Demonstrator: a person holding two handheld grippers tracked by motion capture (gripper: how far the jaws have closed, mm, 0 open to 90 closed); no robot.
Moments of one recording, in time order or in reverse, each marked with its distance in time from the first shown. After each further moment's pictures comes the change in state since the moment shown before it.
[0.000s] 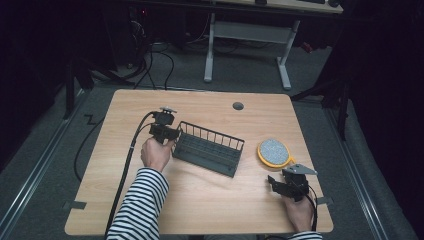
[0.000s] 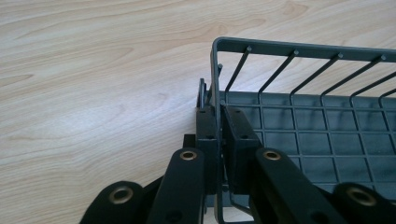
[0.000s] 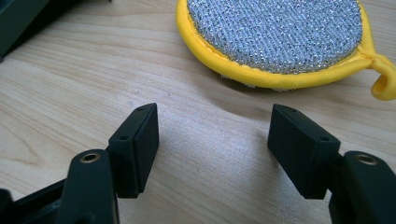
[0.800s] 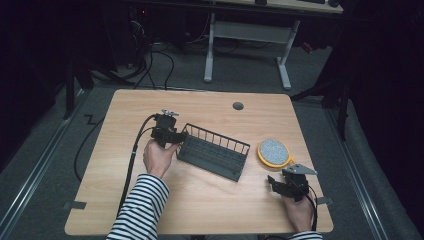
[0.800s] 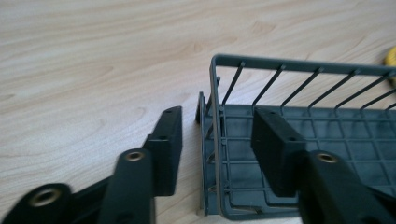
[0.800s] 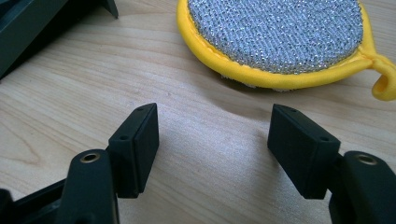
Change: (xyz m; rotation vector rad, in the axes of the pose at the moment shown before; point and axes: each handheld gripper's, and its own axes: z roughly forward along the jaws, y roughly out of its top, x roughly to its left) left arm -0.008 -0.010 -0.013 -0.112 -0.053 0.030; right arm 0.000 0.000 0.000 0.000 0.001 0.000
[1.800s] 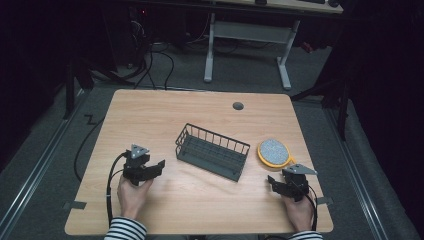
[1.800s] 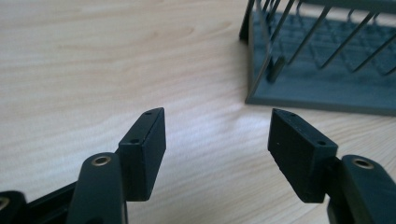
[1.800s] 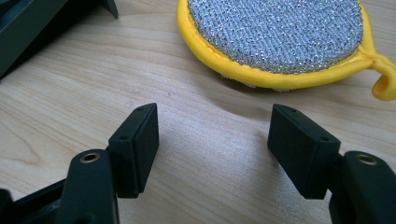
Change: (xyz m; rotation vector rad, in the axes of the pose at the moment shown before) left arm 0.031 -0.122 -0.036 -0.101 0.057 -0.026; right arm 0.000 0.000 0.000 0.000 0.000 0.000
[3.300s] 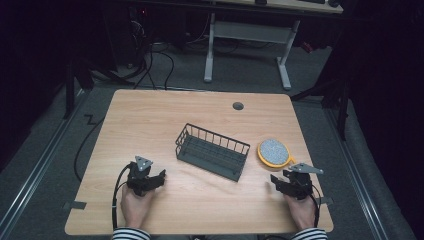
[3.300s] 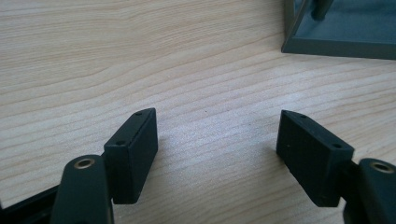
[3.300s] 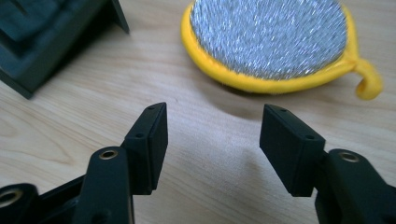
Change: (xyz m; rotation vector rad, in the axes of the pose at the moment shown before) left arm -0.002 -0.037 0.025 0.017 0.094 0.044; right arm -0.004 0.007 -0.017 -0.007 0.038 0.053
